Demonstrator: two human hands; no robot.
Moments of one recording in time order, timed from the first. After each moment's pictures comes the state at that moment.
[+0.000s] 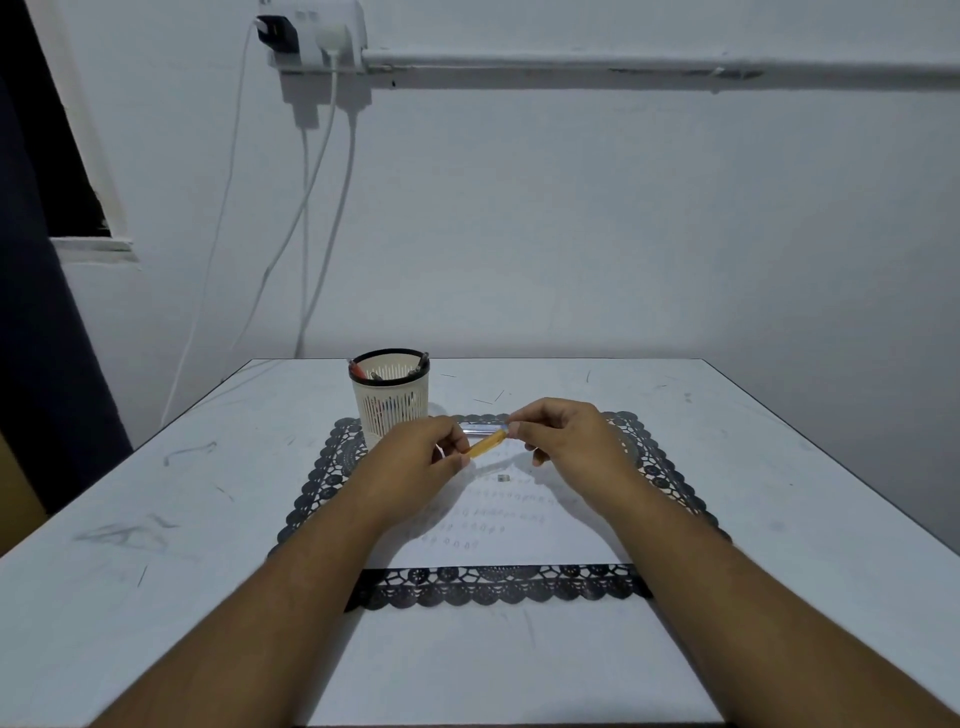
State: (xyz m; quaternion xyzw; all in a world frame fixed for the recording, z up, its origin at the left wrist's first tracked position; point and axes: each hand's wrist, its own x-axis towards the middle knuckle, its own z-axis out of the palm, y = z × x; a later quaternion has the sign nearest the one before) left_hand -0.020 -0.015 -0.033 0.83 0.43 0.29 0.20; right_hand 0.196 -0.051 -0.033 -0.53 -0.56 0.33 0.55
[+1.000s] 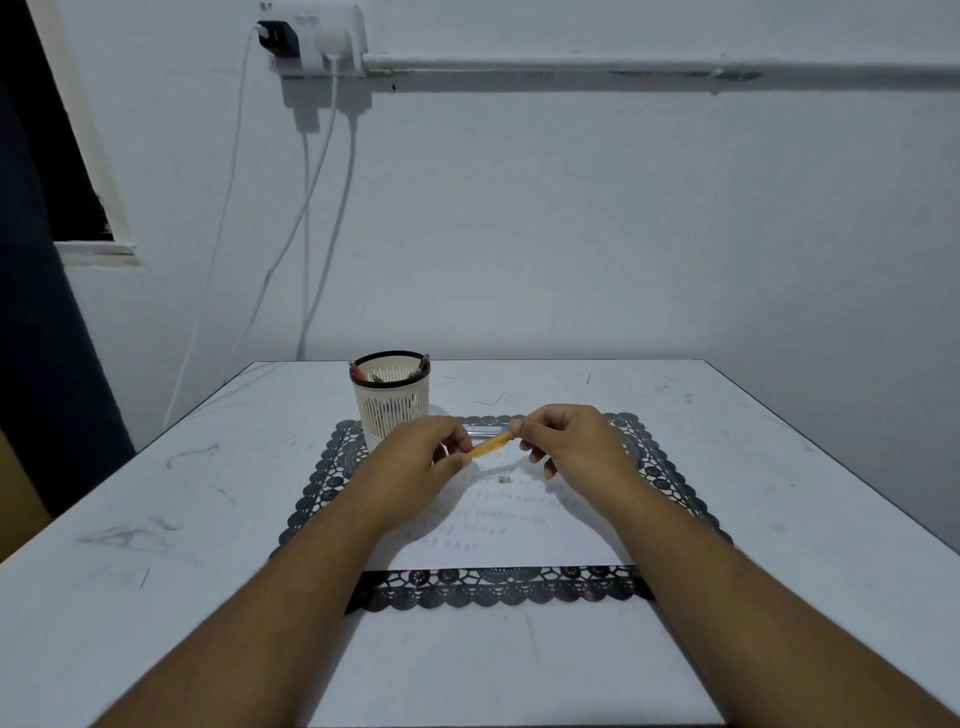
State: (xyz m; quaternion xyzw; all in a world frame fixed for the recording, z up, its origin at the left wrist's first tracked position) left_hand -0.020 -0.016 -0.033 0.84 0.41 0.31 0.17; right_hand 0.198 -0.053 -0.033 -0.55 -0.56 0.31 0.53
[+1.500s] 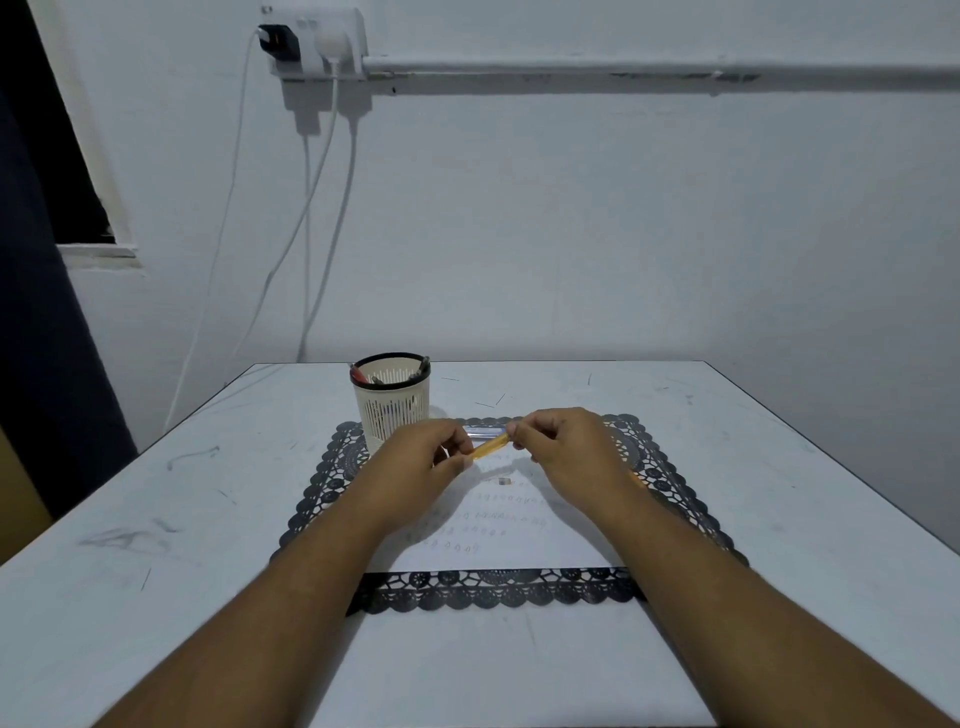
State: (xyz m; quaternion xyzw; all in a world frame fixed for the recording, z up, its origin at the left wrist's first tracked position) left_hand -0.020 -0.014 -0.035 0.84 0.40 0.32 0.19; right_hand 0.192 -0.051 -0.039 -0.58 -0.61 0.20 0.50
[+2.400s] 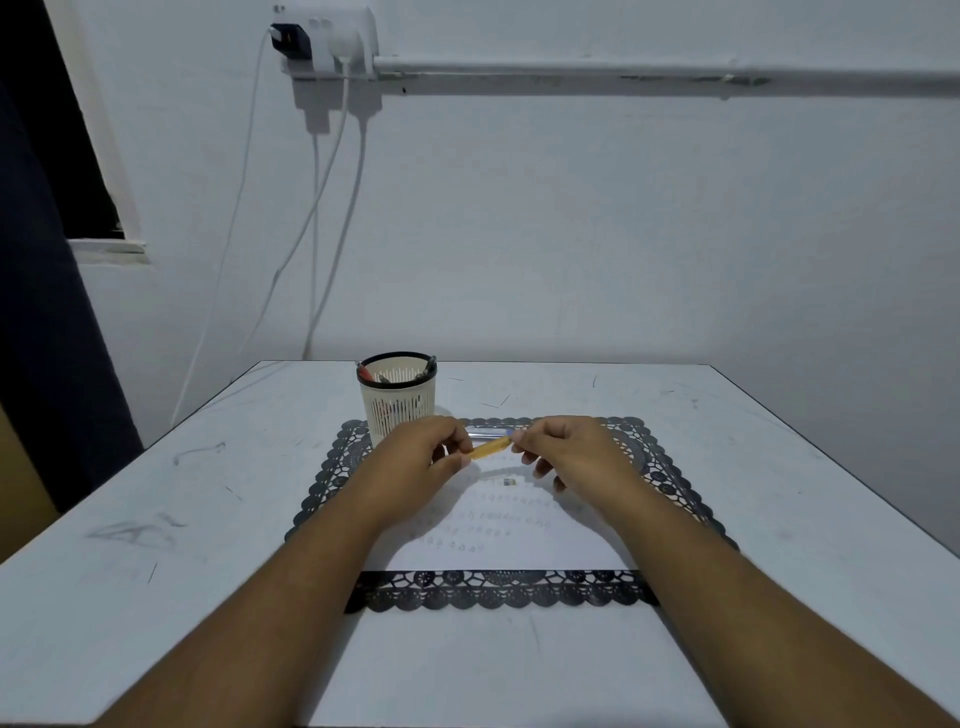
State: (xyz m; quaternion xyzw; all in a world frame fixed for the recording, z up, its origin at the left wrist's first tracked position) left_hand -0.028 -0.014 -0.030 0.84 0.41 0.30 0.17; right_hand 0.192 -0.059 -0.034 -0.57 -0.52 0.38 0.51
